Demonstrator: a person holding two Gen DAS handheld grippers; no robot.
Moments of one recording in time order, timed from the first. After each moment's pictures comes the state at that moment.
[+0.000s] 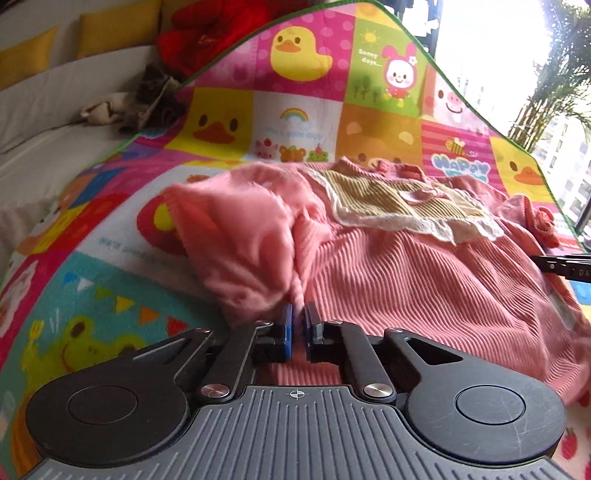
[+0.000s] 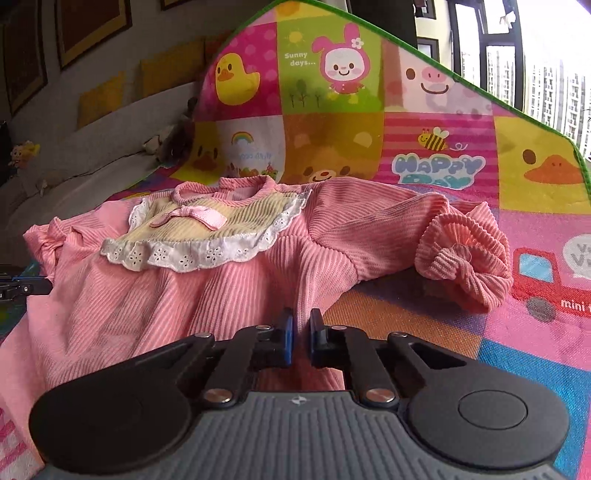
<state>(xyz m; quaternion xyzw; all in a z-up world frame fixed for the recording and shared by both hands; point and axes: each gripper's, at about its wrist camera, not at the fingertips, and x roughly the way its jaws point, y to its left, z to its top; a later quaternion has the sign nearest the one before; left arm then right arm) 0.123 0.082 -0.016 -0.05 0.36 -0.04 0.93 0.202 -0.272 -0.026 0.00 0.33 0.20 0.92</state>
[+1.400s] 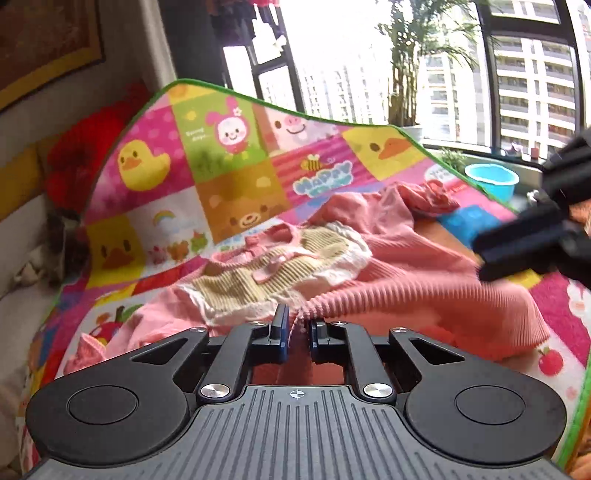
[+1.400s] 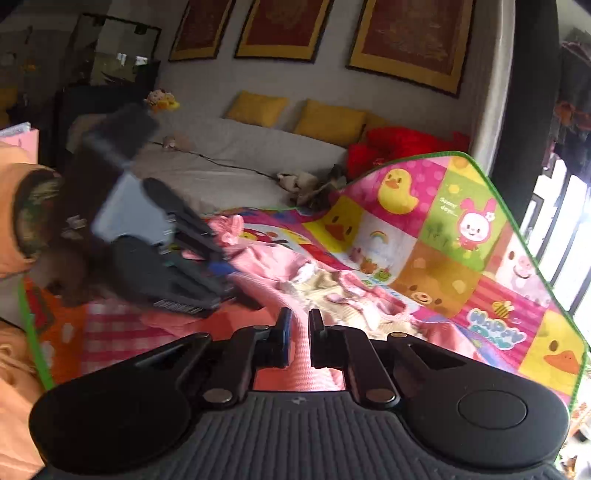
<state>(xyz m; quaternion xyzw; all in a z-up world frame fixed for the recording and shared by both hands) 0.086 -0.039 0.045 0.14 0.24 -0.17 0.95 0.012 -0.212 0.065 -0.19 0.17 0.38 0.89</state>
